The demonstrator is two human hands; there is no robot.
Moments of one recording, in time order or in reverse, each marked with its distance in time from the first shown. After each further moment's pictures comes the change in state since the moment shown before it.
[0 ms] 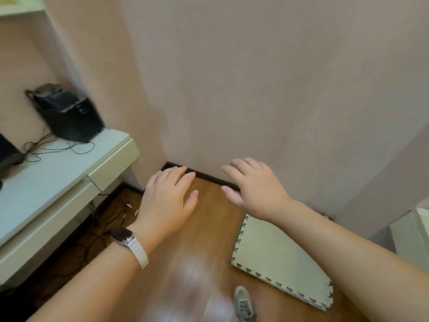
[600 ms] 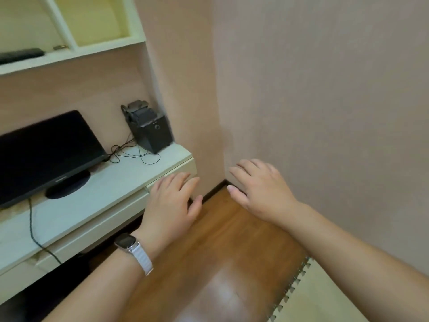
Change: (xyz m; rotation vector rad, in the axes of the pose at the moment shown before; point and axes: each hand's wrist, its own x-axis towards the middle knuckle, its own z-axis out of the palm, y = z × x) left_hand 0.128 -0.084 -0.003 0.235 0.034 -0.381; right_hand 0.239 0.045 0.062 0.198 0.040 -0.322
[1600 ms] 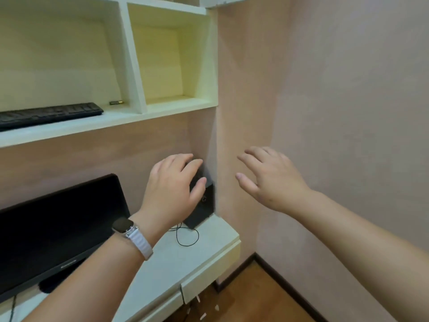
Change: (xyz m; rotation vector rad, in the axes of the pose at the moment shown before) left_hand 0.265 -0.331 -0.009 -0.040 0.396 0.010; right_hand 0.415 -0.090 0.067 -0.100 0.204 -0.136
